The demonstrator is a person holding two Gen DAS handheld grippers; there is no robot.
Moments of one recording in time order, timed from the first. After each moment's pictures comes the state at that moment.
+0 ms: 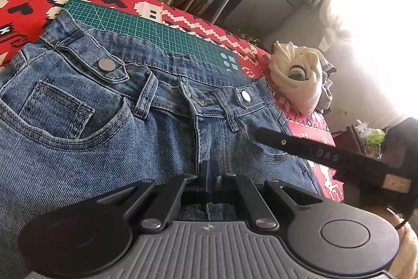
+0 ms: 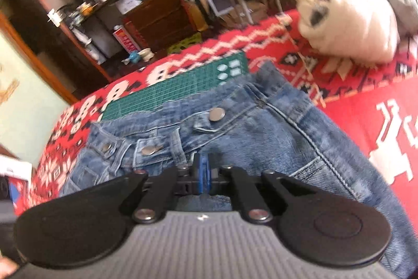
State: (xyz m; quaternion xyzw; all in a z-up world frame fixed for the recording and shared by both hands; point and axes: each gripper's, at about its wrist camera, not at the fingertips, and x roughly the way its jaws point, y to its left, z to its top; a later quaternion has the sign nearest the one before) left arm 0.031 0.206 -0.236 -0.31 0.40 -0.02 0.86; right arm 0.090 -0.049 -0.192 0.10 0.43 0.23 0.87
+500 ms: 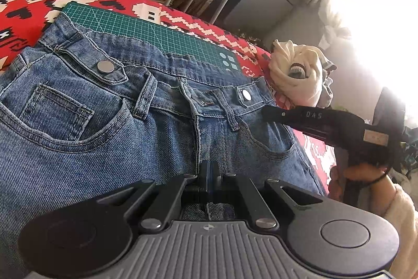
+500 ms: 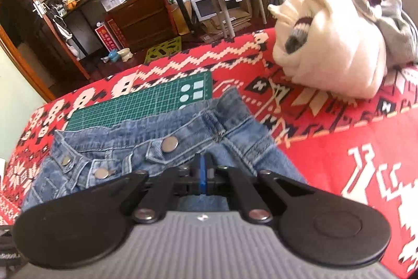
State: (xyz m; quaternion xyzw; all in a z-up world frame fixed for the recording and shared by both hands) left arm 0.029 0.206 -0.235 -0.30 0.40 -0.02 0.86; right arm 0.138 -0.071 -0.202 0.09 0.43 0.18 0.88
